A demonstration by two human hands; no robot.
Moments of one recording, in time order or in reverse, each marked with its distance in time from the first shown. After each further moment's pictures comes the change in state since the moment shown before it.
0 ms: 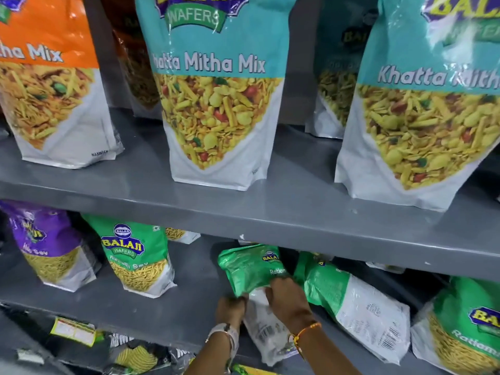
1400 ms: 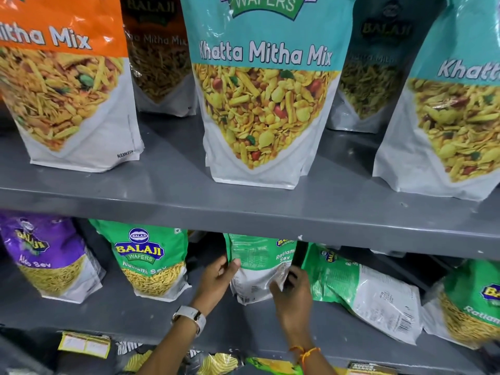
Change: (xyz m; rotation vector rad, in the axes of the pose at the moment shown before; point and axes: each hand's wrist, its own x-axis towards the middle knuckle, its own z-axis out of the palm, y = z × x) left_hand 0.044 0.028 -0.101 -0.122 -0.365 0.642; right_hand -0.023 -0.071 0.022 0.995 0.545 0.405
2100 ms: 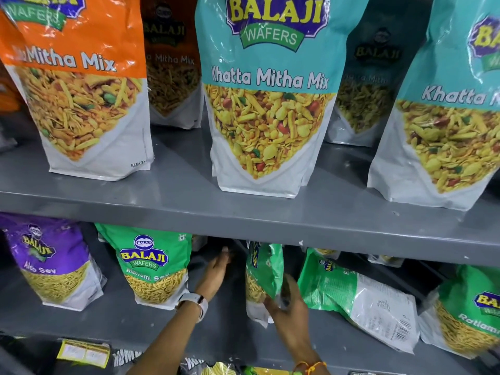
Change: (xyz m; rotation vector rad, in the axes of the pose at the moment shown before) left_hand 0.018 0.036 -0.004 -0.089 0.021 -0.319; right_hand -0.006 0.007 -0.009 -0.052 -0.211 -0.029
